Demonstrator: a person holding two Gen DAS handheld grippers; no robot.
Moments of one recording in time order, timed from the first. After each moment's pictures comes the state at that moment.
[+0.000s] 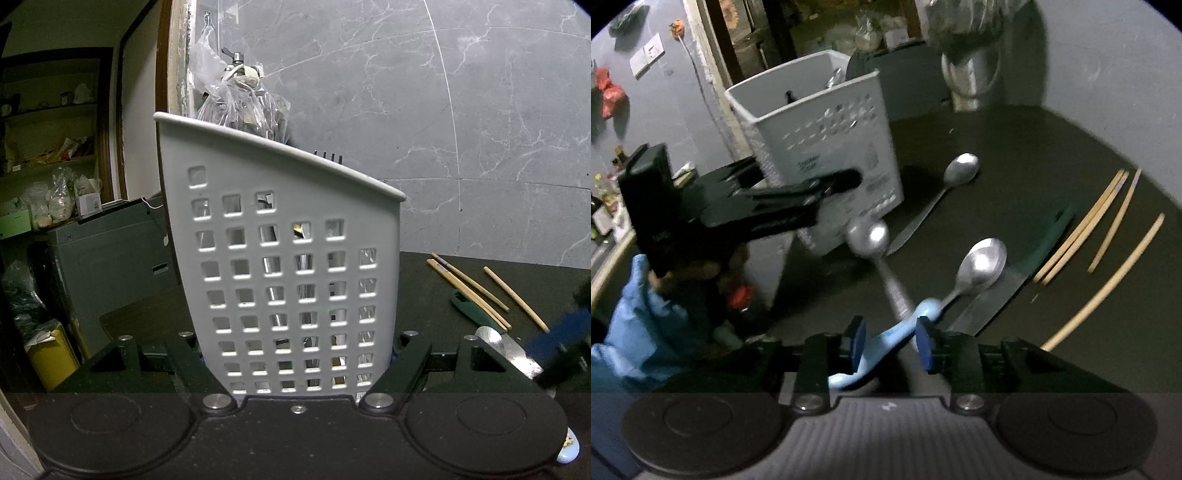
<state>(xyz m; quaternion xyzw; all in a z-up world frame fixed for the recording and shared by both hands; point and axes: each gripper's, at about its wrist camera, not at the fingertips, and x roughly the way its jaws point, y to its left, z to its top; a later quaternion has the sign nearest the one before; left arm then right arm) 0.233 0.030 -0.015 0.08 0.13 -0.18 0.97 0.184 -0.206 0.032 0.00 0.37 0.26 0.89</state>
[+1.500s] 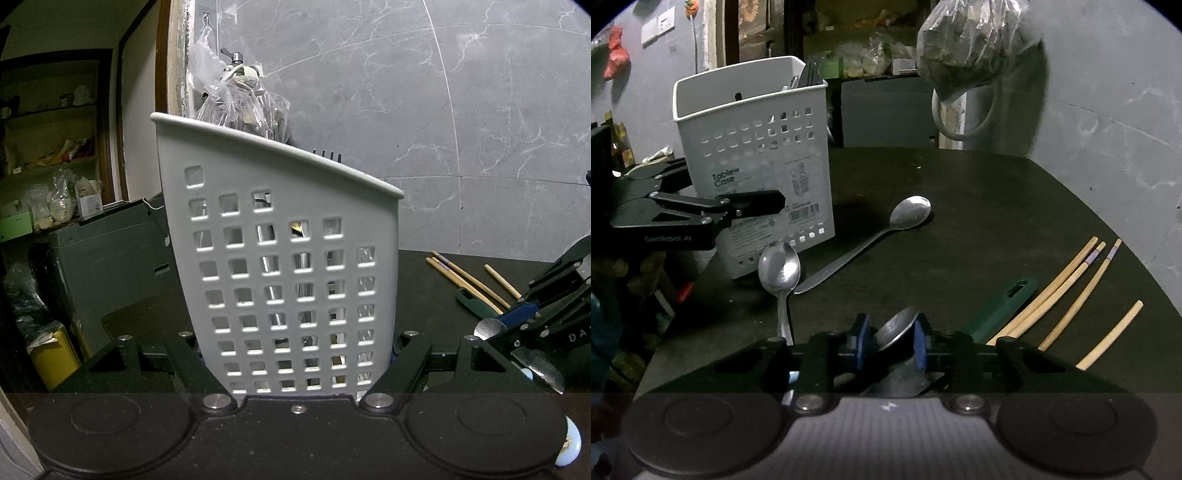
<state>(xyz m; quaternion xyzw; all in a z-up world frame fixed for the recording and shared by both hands) 0.234 0.028 -0.017 0.08 0.13 -0.18 0.97 0.232 -0.212 0.010 -0.08 0.31 0.25 0.91</state>
